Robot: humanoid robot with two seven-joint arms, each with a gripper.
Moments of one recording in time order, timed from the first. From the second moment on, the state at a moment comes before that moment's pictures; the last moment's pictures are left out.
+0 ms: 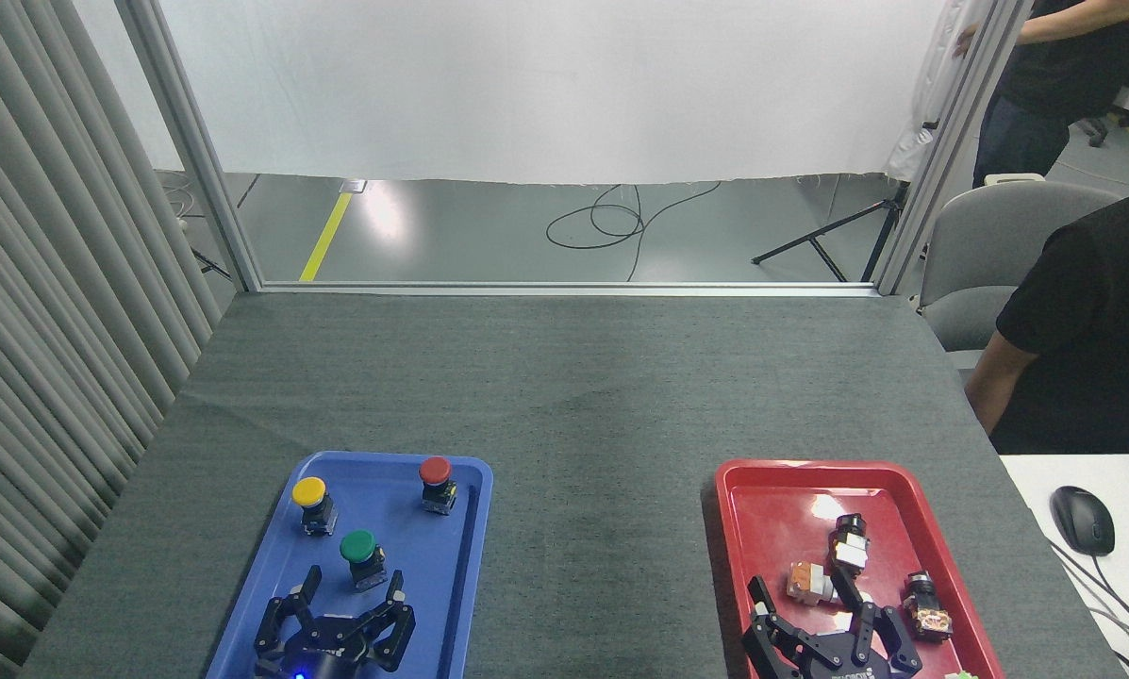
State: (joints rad) left arm -0.03 0.02 0.01 -1.23 -1.51 -0.09 0.20; right arm 0.21 0.15 -0.22 -1.66 1.45 -0.45 -0.03
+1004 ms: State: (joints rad) left arm -0.15 0.00 0.01 -1.05 -1.50 -0.07 0.19; right arm 0.21 0.15 -0.23 -1.66 1.45 -0.43 -0.02
